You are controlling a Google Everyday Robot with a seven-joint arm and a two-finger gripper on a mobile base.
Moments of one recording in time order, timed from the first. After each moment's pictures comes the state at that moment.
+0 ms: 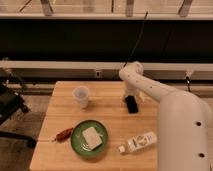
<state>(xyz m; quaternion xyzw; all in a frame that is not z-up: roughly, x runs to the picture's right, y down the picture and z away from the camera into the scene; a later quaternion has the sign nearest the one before) 0.195 0.081 0.944 -0.32 -0.14 -0.57 0.74</state>
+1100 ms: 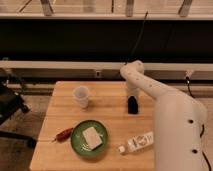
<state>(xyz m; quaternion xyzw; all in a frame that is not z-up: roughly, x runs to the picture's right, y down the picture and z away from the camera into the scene) 0.201 0.085 0.949 -0.33 -0.16 -0.57 0.74</state>
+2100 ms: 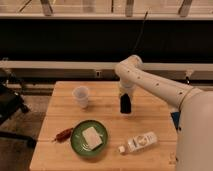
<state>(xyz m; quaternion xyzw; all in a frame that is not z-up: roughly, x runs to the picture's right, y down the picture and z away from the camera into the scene) 0.119 0.055 0.845 -0.24 -0.16 -0.61 0.74</state>
